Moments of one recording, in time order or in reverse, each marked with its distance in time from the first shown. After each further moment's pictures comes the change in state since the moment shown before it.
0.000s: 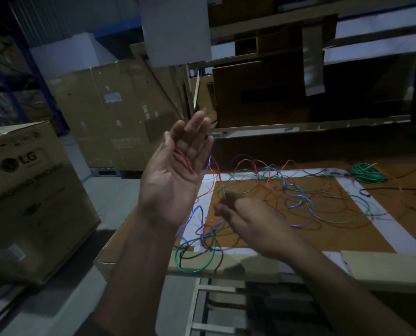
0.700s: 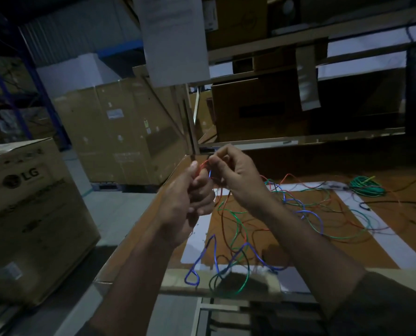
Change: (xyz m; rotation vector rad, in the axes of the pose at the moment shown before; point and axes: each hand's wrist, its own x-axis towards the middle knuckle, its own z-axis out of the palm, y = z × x) left_hand 0.010 -0.013 -0.031 0.401 -0.065 -0.250; right_hand 0.082 -0.008 -0.031 0.623 0.339 -0.126
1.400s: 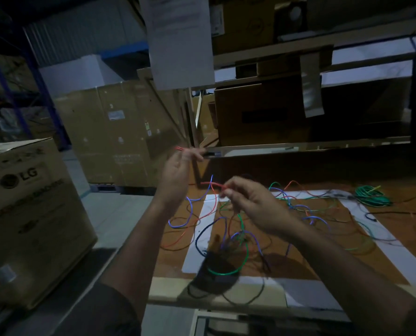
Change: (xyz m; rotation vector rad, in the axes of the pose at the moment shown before) left_hand 0.062 0.006 -0.050 0.720 0.328 0.358; right_hand -0.019 0.030 -0.024 -0.330 -0.248 0.052
